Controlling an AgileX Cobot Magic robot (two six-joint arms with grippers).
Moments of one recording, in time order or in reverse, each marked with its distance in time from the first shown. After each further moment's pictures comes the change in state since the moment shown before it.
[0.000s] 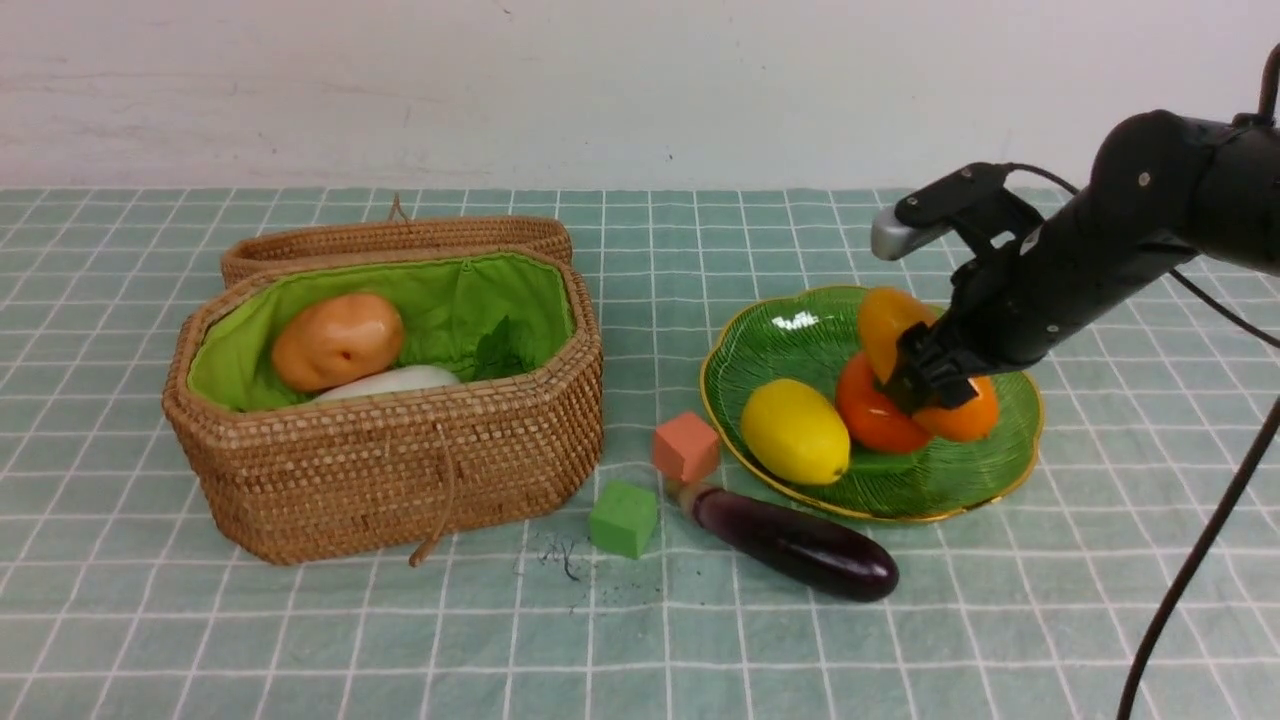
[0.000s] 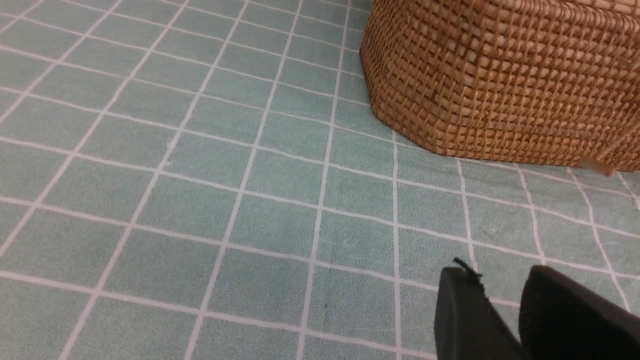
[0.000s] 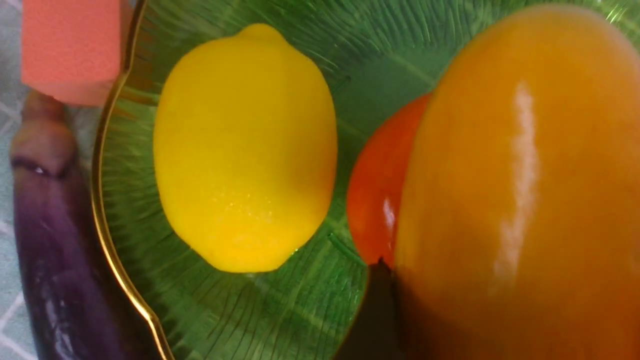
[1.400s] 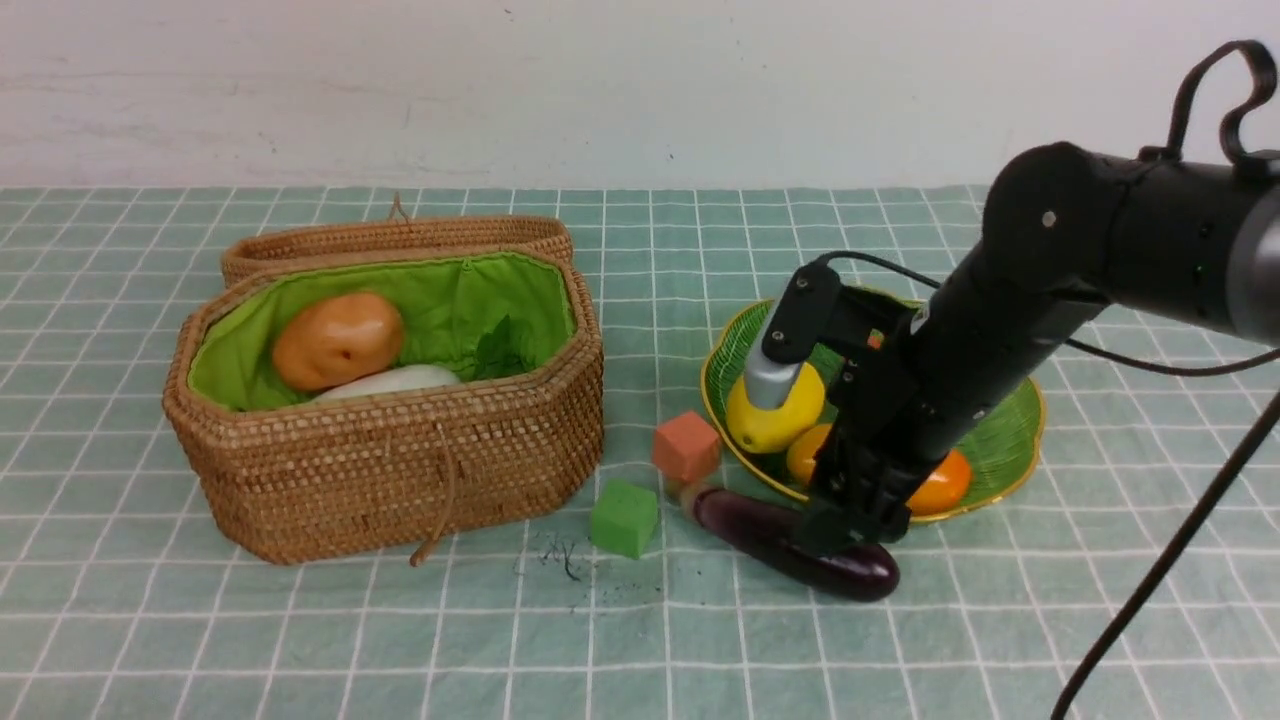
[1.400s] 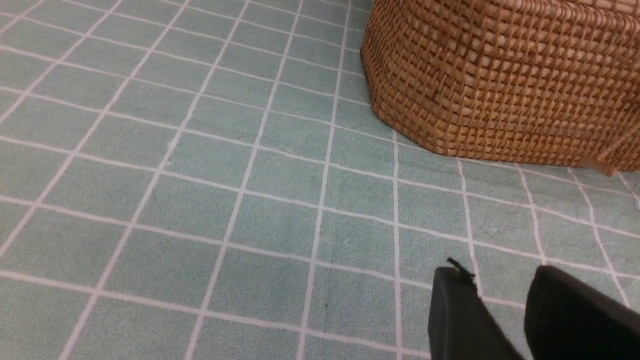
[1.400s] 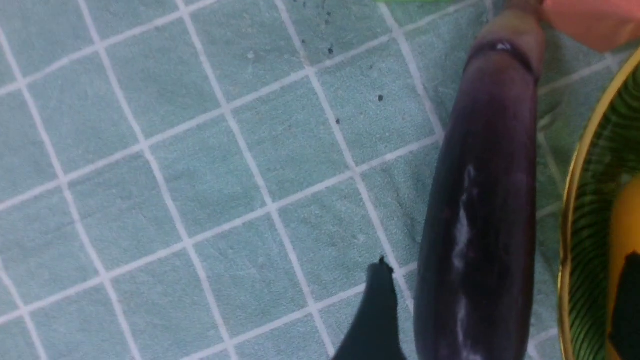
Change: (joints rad) right arm 0.204 -0.067 0.102 0.110 0.189 -0.410; left arm 0.000 0.000 0.000 0.000 0.000 0.000
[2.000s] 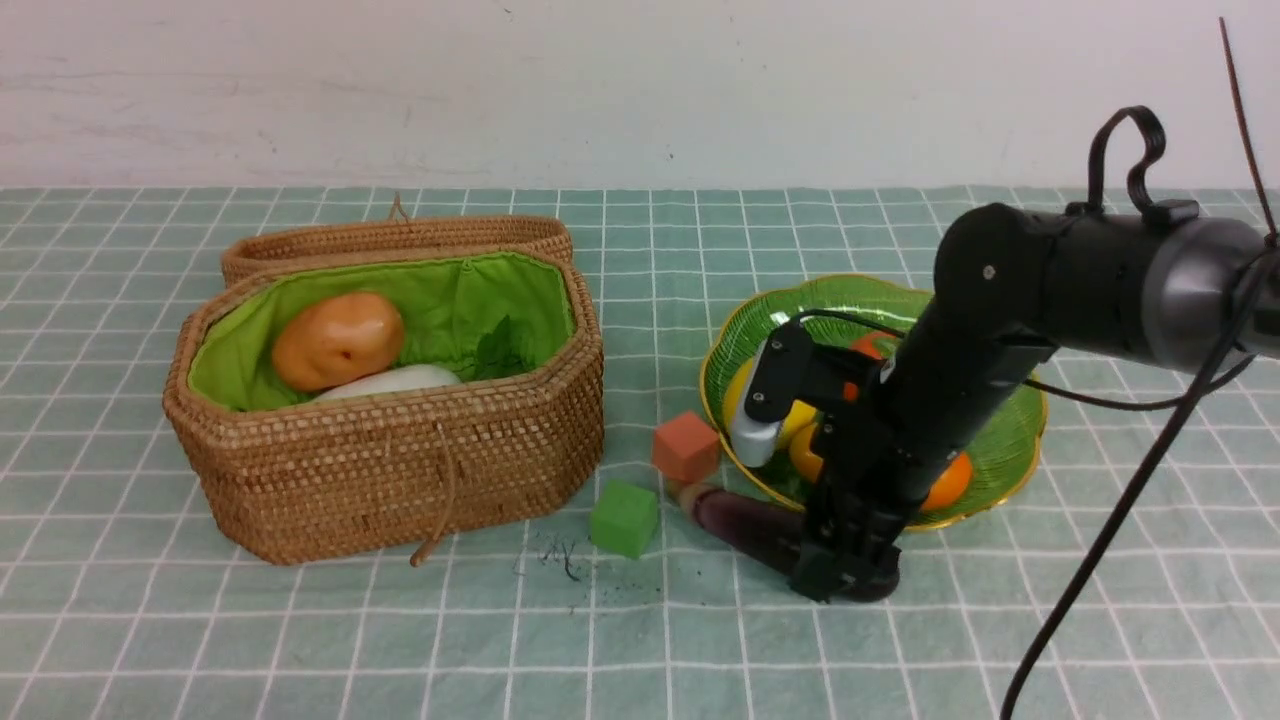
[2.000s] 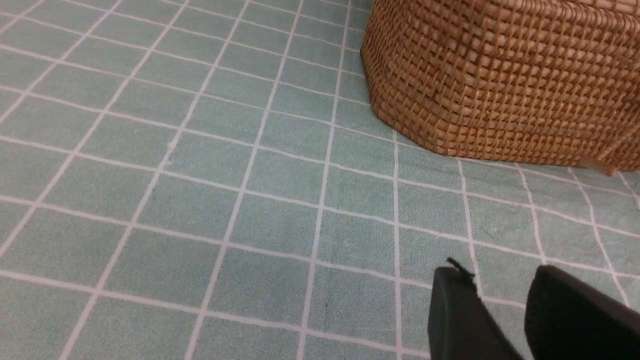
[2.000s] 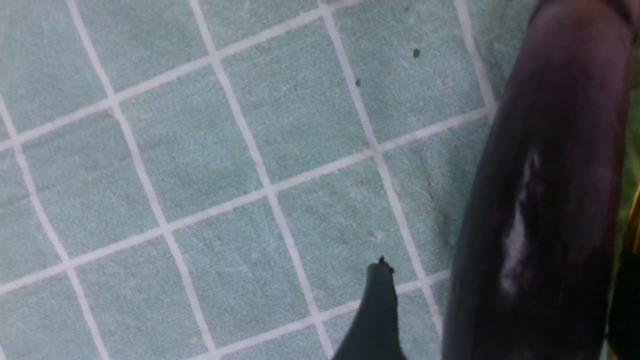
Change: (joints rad) right arm 0.005 0.094 0.000 -0.006 -0.006 -0.025; left arm 0.000 0.000 0.000 0.000 0.000 0.000
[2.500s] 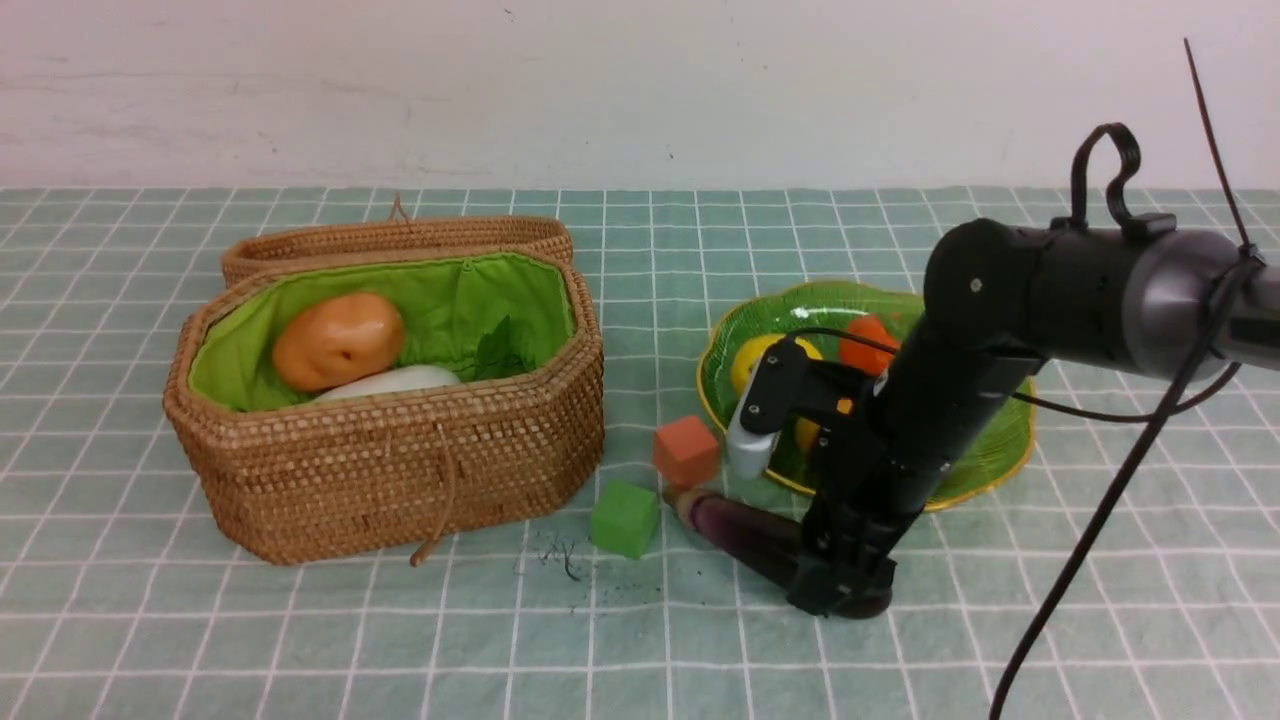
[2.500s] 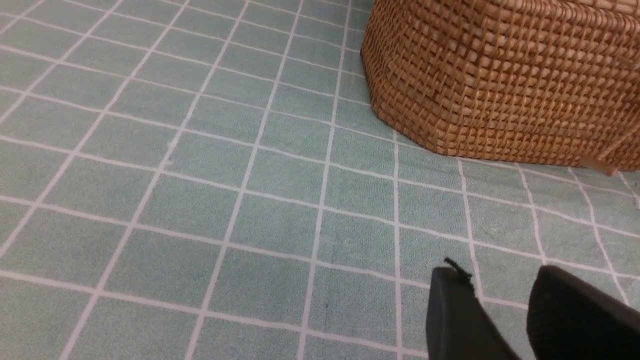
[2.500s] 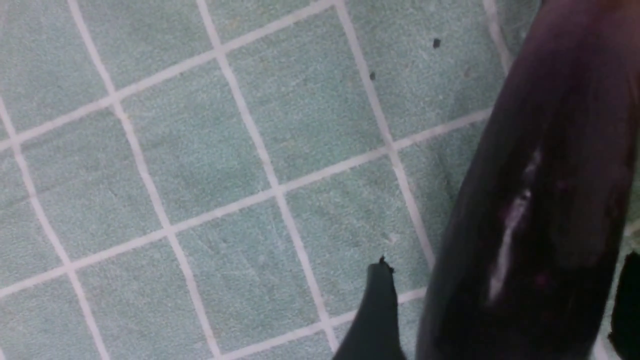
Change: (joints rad) right arm 0.000 0.013 -0.001 0.003 0.004 0.000; left arm 0.000 0.000 0.000 0.000 0.000 0.000
